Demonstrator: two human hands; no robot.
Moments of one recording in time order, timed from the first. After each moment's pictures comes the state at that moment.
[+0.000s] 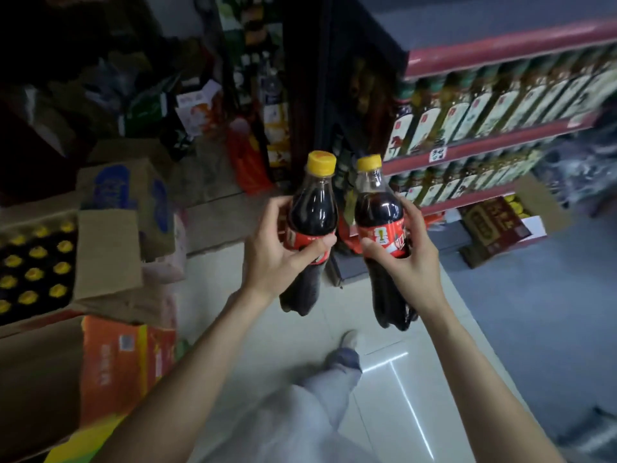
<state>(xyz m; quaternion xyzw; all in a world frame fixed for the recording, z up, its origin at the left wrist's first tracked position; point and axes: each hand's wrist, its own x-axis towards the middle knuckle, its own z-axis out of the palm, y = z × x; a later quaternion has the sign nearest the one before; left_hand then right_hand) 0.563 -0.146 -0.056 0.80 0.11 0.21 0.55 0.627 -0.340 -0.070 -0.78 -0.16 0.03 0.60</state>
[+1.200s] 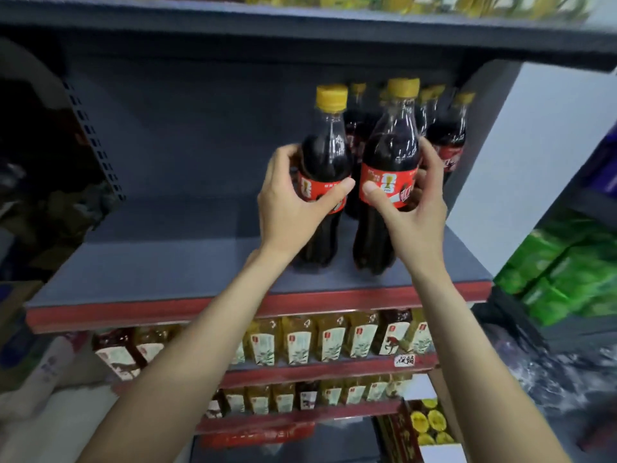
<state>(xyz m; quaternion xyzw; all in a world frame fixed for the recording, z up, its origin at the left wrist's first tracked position) 1.159 -0.501 0.134 0.74 0.08 0.50 0.45 1.227 -0.646 0.132 -0.67 -0.31 -0.18 0.65</state>
